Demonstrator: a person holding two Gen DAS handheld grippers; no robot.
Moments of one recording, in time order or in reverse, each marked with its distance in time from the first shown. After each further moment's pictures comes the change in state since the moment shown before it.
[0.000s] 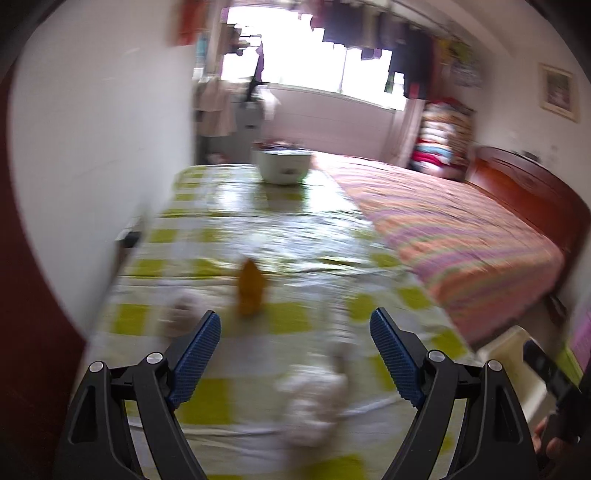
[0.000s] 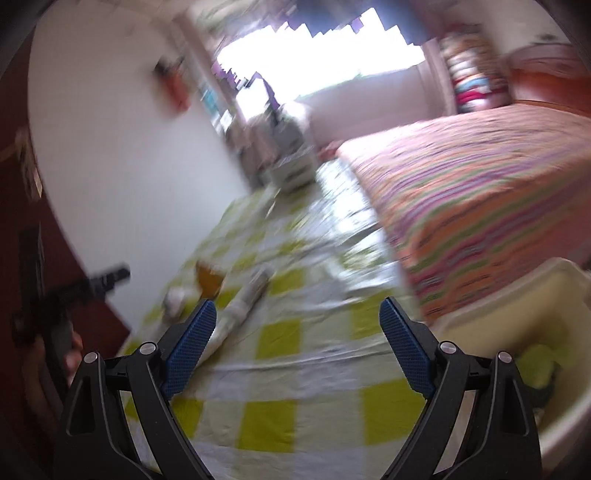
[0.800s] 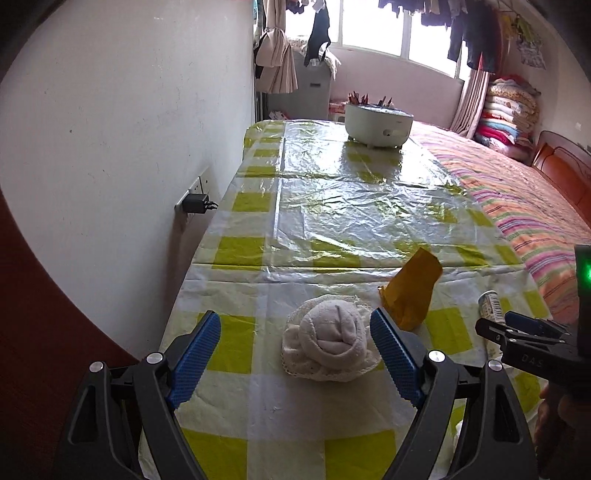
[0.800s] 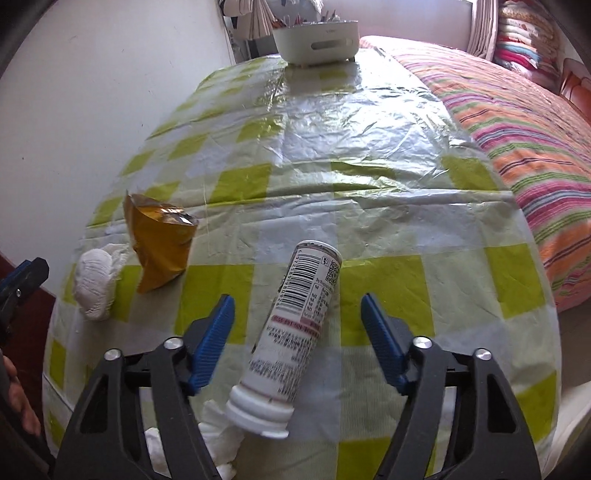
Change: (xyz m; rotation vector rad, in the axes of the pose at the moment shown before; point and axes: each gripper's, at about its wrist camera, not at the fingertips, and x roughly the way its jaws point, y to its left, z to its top) left arm 0.106 0.109 0.018 -0.033 0.175 0.192; right arm 0.245 0.065 0.032 -0.119 0.465 -0.188
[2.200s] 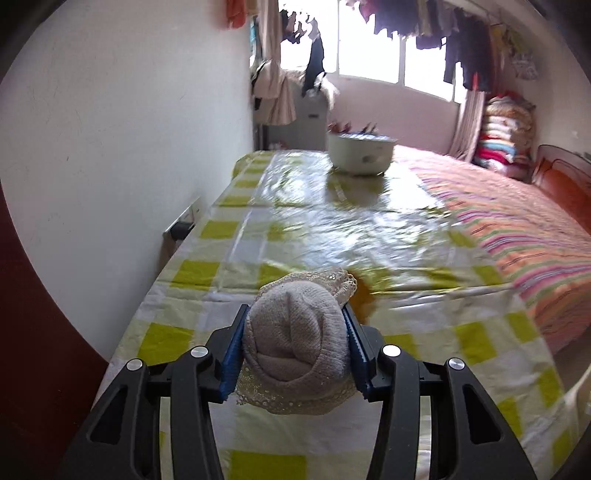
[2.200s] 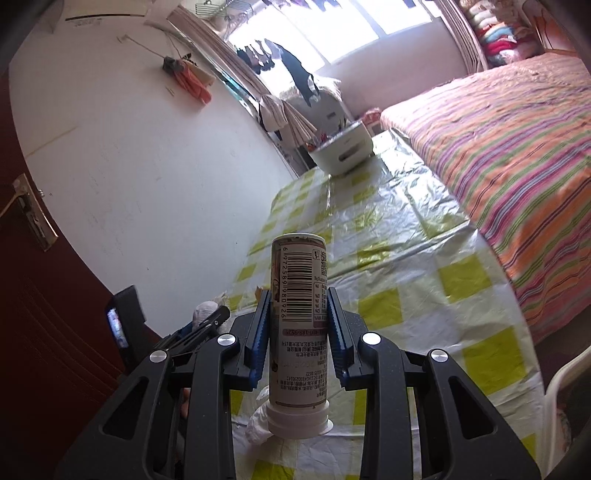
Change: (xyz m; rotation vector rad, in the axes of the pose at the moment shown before) left arm -0.023 -0.079 -0.011 0.002 -0.166 0.004; right arm -0.188 -0.086 -0.058 0.217 -0.411 0.420
